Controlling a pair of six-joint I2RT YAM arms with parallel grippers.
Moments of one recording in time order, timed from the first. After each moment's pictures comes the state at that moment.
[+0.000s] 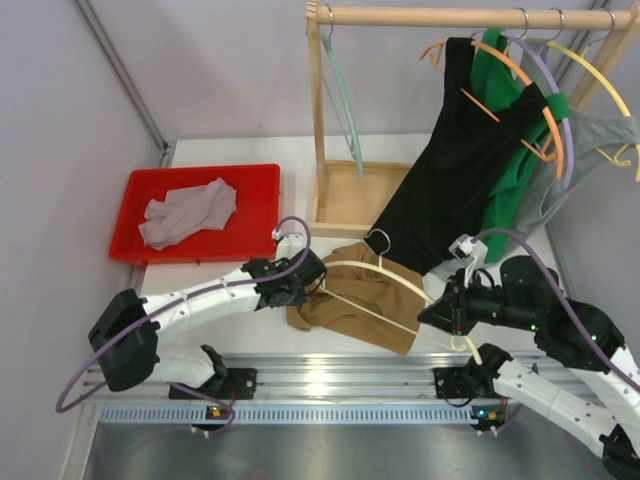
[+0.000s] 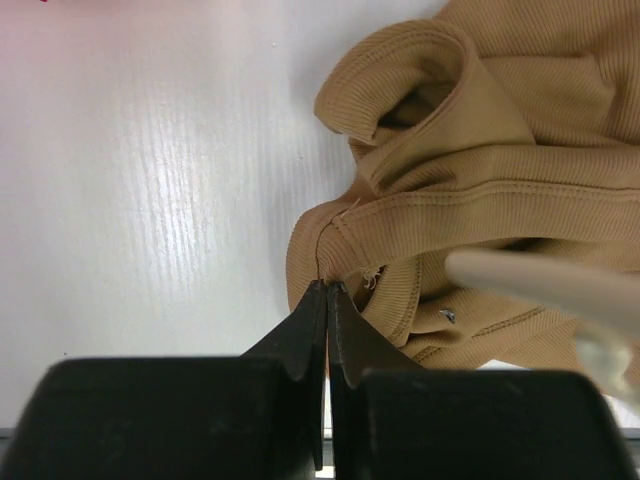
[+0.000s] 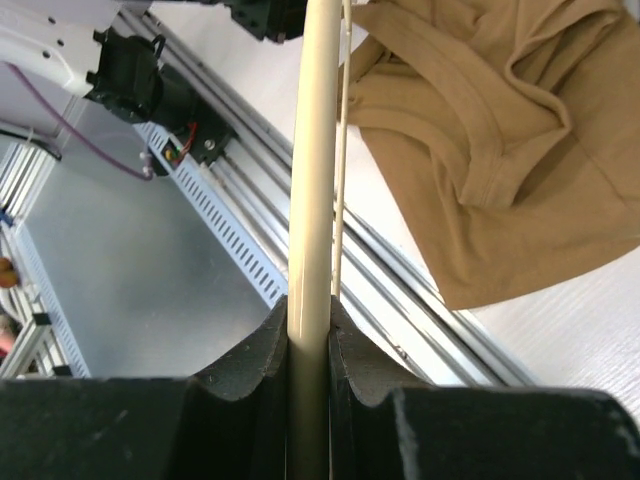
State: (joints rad) left arm -0.95 1.33 0.86 -0.71 -0.46 -0.86; right arm 0.77 0.51 0.99 -1.00 -0.29 0.43
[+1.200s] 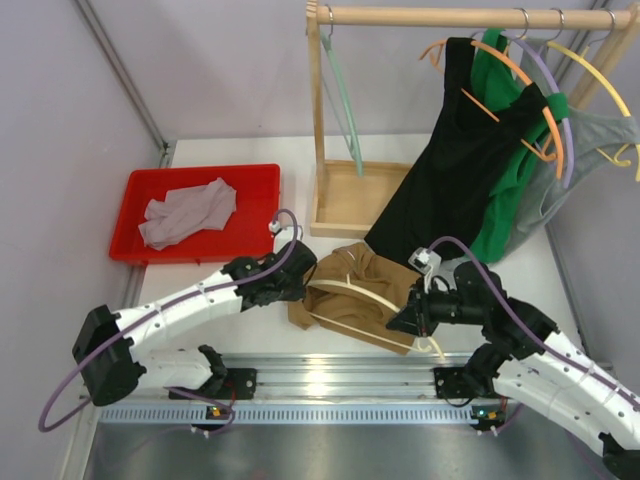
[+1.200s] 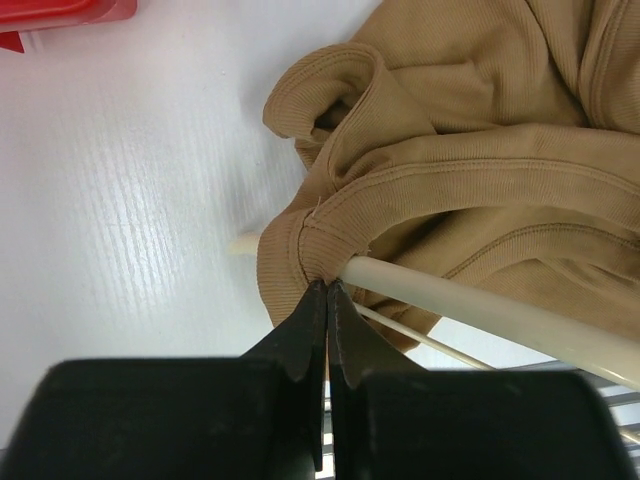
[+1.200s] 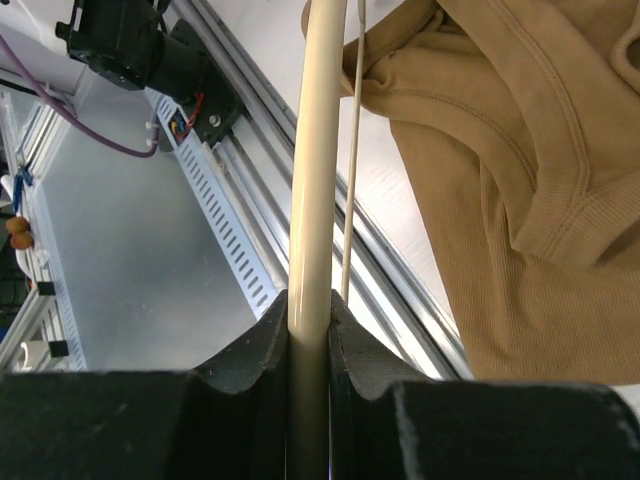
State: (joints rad) left arm -0.92 1.22 0.89 -0.71 -0.37 -0.77; right arm 0.77 0.53 0.59 -0.58 -0.47 0.45
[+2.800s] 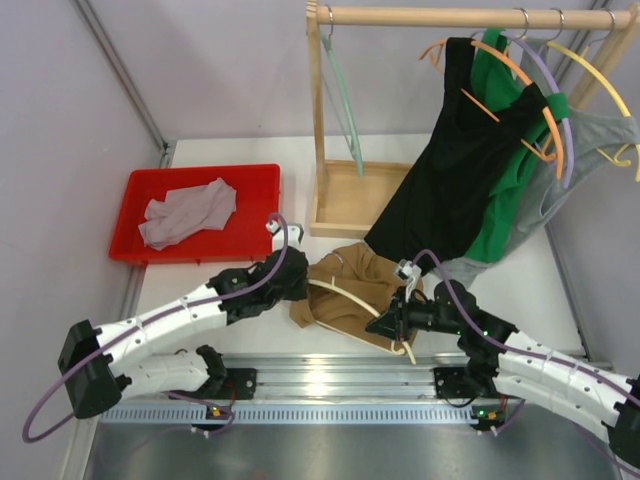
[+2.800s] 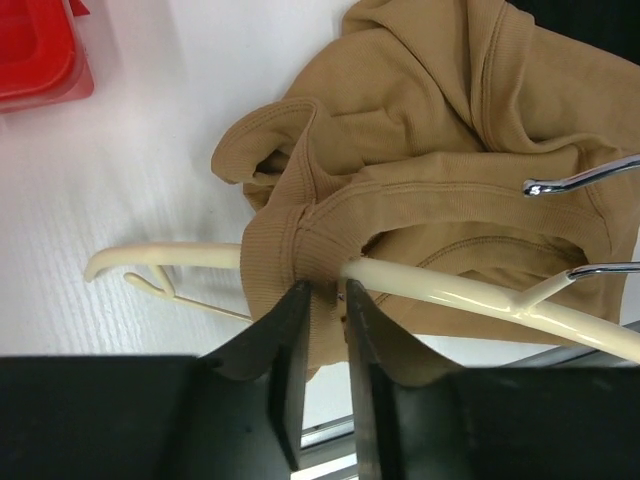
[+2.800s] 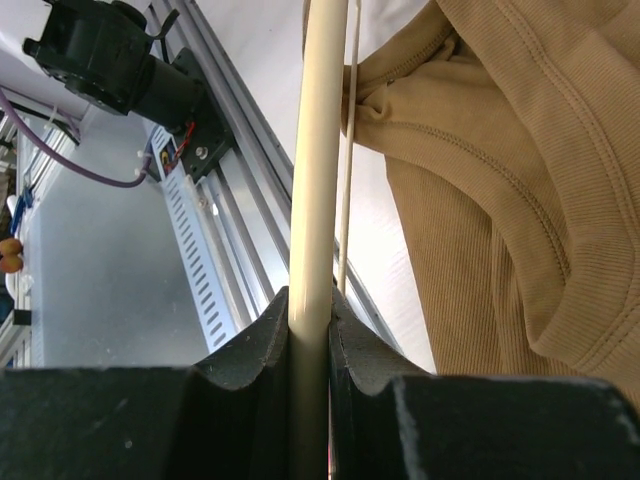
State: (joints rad) left arm -0.97 1.09 0.81 -0.54 -0.38 -0.71; right arm 0.86 0.62 0.22 0.07 -0.42 0.55
